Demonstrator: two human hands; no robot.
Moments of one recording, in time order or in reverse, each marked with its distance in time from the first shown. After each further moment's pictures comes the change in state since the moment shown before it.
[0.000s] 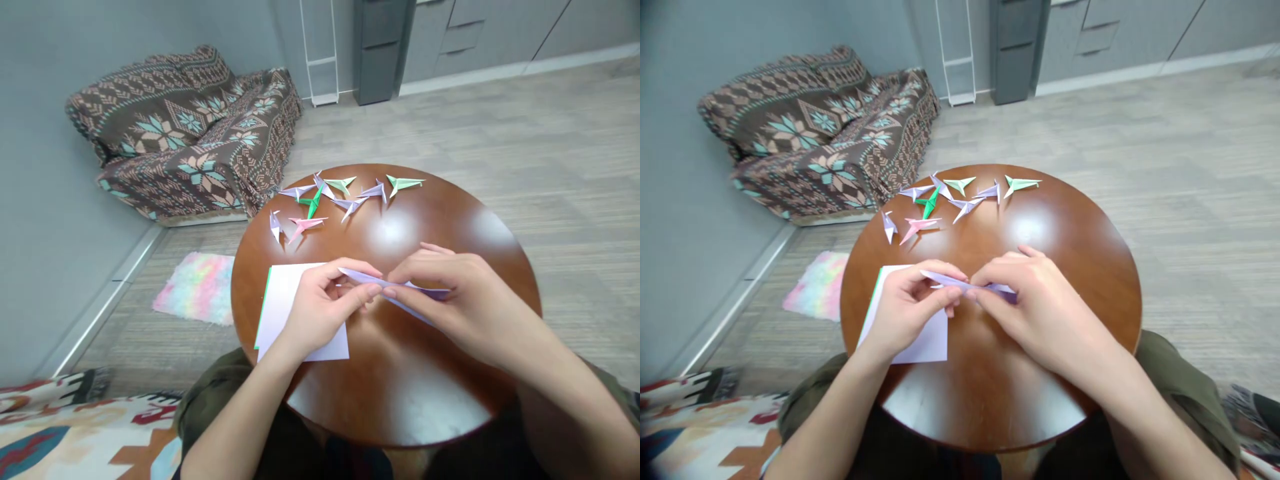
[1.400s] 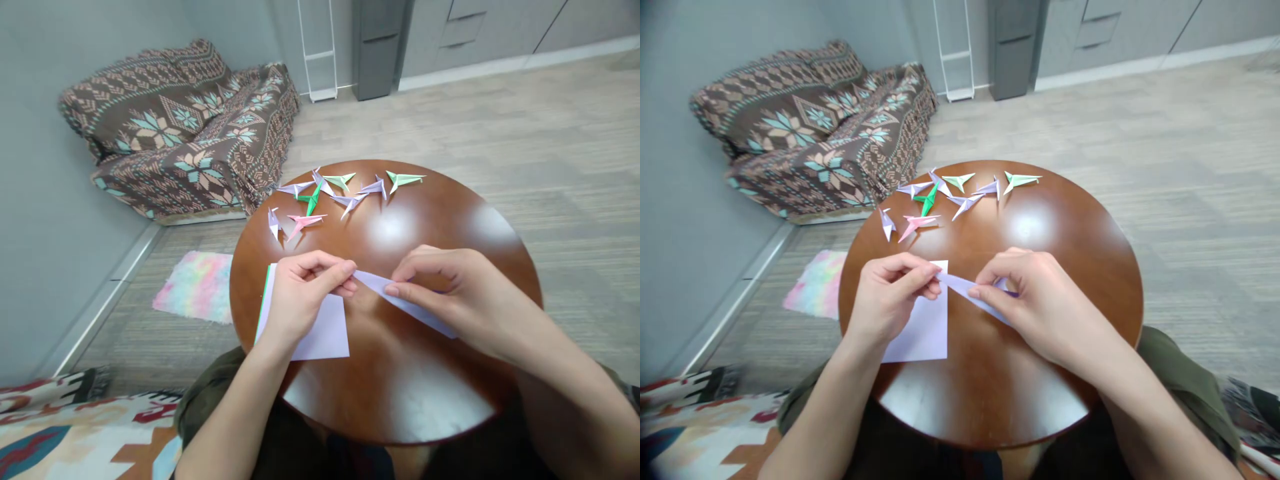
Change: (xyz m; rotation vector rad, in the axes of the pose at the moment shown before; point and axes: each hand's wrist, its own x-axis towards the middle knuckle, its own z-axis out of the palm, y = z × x) left_hand 0.000 0.000 -0.015 -0.017 0.208 -0.141; right_hand 0.000 0.001 -0.001 0.102 -0.050 0.167
